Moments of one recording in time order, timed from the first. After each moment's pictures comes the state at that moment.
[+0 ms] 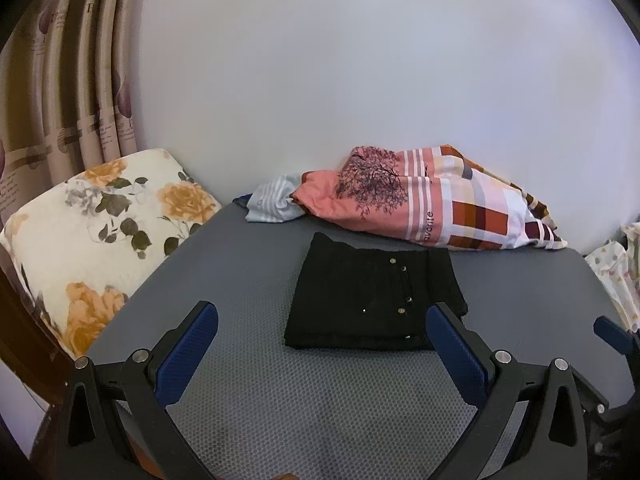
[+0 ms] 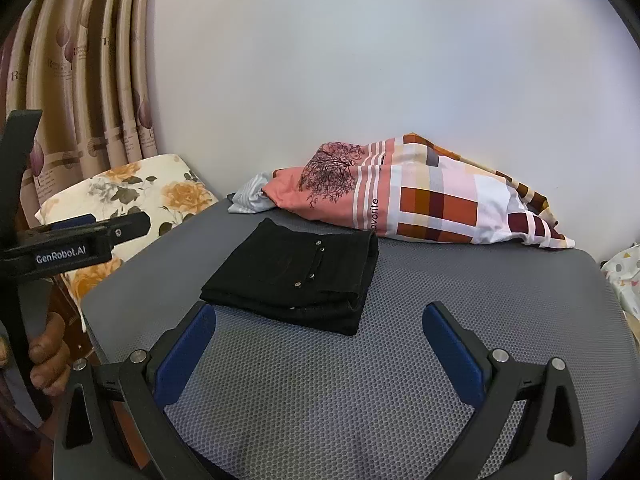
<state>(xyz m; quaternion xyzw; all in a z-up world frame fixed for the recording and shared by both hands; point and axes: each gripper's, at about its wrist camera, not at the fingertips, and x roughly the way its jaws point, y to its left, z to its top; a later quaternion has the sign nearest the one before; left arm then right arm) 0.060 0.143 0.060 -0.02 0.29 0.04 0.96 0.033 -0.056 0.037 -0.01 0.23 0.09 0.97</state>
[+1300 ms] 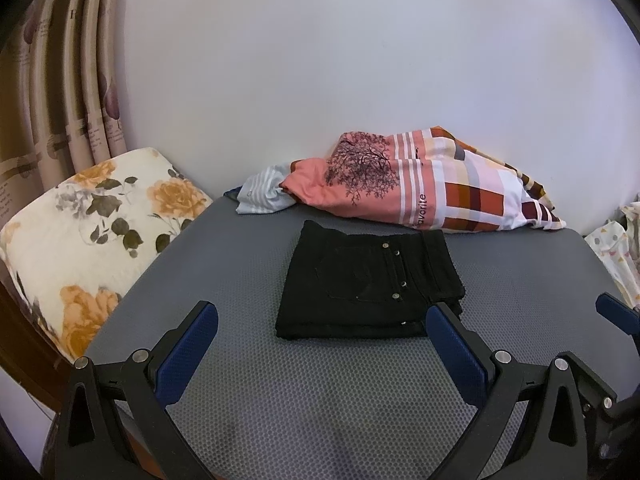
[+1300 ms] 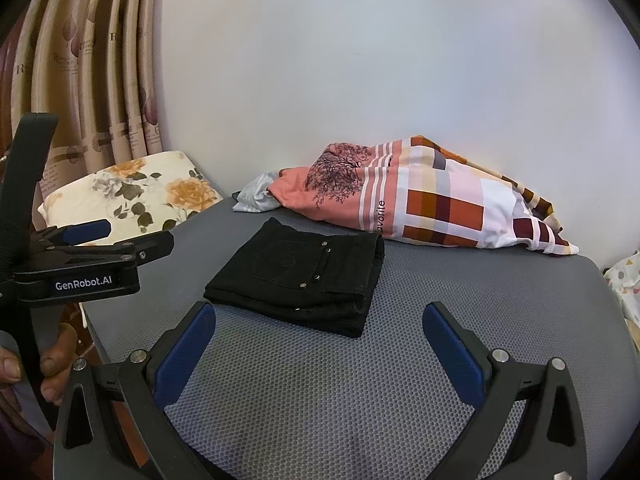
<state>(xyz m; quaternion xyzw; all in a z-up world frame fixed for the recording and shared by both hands) 0.067 0.132 0.046 0.00 0.30 0.03 0.95 0.037 -0.047 0.035 -0.02 0.23 0.09 0.97</state>
